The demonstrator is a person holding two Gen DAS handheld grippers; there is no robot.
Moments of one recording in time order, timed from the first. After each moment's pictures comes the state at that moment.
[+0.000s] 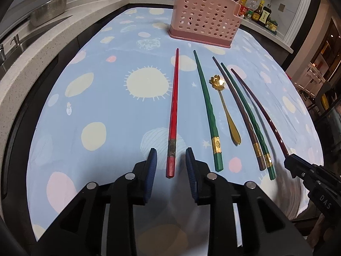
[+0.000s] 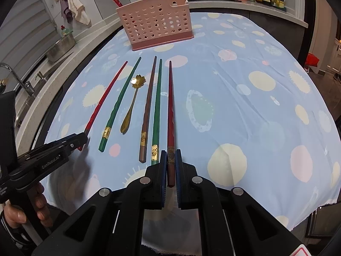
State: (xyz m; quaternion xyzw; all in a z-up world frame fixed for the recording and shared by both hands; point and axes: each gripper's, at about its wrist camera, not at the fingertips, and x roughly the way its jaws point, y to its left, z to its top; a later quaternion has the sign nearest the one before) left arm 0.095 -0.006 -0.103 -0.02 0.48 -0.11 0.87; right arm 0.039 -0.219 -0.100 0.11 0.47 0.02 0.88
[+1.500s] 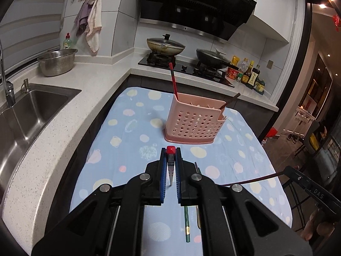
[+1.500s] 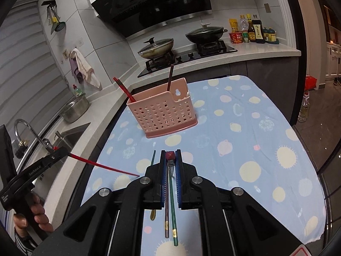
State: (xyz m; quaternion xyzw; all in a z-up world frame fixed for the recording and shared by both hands) left arm 0.128 0.020 0.073 -0.08 0.31 -0.12 0.94; right arm 0.081 -0.267 0.046 0.17 0.30 0.02 0.94
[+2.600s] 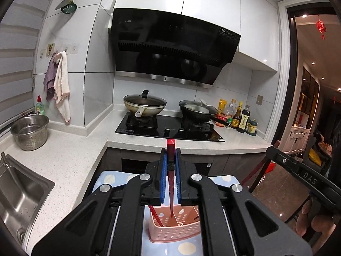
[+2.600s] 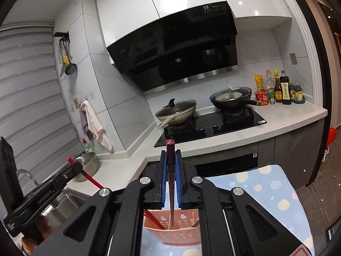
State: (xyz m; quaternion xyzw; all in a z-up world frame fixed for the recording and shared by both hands) left arm 0.293 -0.038 0.202 -0.05 0.16 -0.16 0.97; right arm 0.273 -0.275 0.180 0.15 0.16 0.05 0.97
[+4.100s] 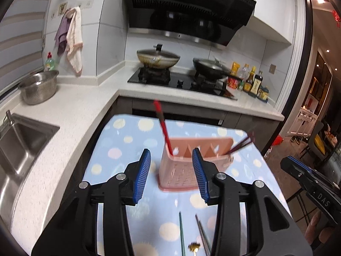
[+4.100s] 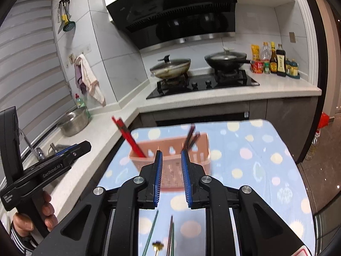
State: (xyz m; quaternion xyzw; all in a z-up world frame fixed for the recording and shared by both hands) left arm 0.252 -0.018 0.092 -0.05 0.29 -0.13 0.95; right arm 0.199 -0.249 0.080 0.11 0.27 0.05 0.96
